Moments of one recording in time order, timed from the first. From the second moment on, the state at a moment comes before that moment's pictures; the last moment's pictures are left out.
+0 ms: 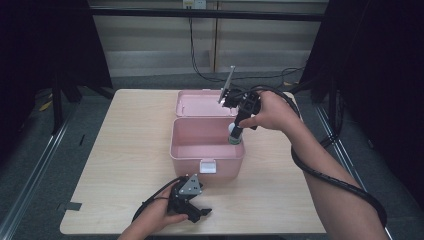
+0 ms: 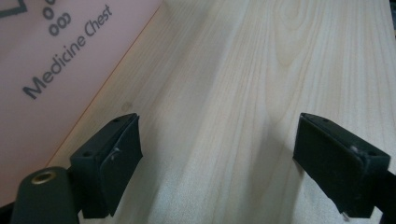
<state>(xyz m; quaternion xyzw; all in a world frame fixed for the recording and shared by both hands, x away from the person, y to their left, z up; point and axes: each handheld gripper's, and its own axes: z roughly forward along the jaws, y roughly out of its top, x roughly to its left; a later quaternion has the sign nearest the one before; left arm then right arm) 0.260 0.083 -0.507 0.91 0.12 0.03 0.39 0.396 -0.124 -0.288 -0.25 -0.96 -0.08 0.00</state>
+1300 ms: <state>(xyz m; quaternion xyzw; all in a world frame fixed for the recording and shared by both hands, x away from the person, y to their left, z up) 0.260 0.084 -0.507 0.91 0.12 0.03 0.39 0.439 -0.100 -0.342 -0.45 -0.89 -0.07 0.01</state>
